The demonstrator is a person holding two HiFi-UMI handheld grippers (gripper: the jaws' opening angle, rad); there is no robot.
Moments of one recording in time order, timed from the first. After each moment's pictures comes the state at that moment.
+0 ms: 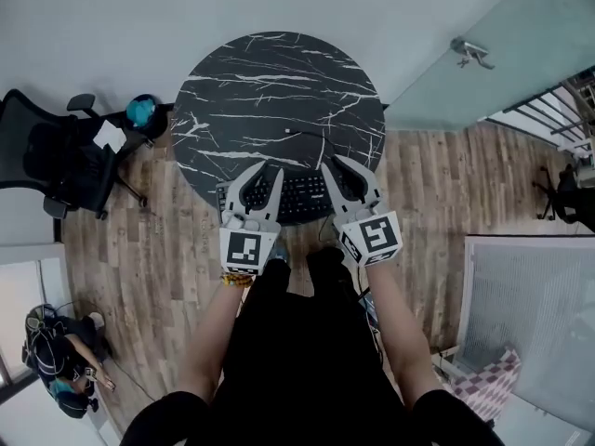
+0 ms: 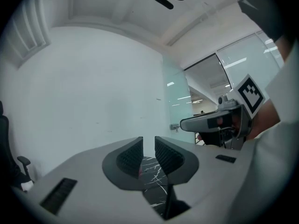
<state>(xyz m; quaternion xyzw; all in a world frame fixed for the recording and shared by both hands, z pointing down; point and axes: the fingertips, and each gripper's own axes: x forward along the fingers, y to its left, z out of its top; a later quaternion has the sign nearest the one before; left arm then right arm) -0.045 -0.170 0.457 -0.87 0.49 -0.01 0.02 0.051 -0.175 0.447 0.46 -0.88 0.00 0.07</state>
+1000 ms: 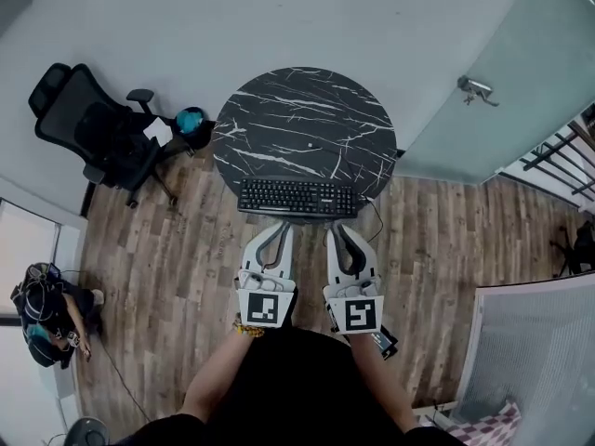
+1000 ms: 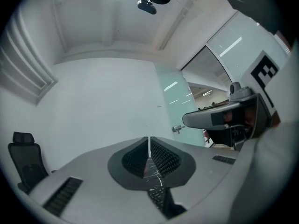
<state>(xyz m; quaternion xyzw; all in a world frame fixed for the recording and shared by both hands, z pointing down) -0.012 0.045 0.411 -0.81 0.57 -0.03 0.10 0.072 0.043 0.390 0.49 -0.87 -0.06 -0.02</state>
